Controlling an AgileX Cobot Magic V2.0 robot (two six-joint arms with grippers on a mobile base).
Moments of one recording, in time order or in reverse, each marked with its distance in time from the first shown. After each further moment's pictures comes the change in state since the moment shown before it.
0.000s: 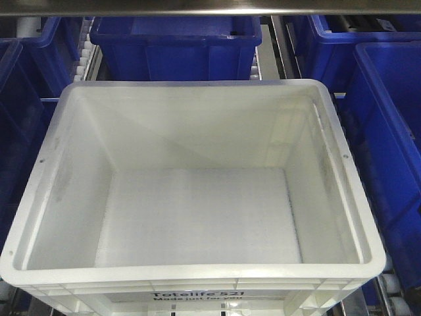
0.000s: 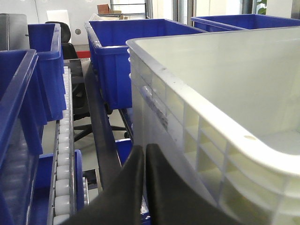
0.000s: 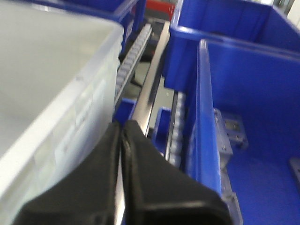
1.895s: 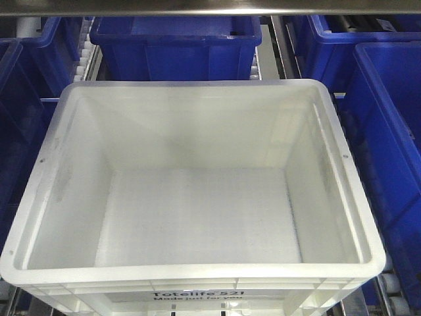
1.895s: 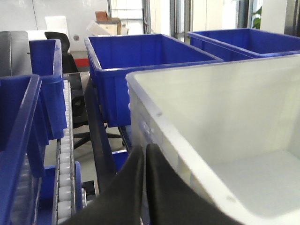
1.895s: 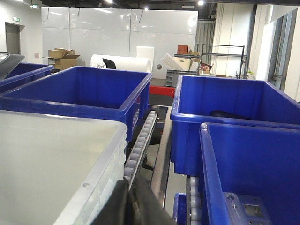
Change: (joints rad) left arm 0.000 0.005 -0.129 0.001 0.113 -0.004; right arm 0.000 0.019 -0.014 0.316 -0.149 -0.216
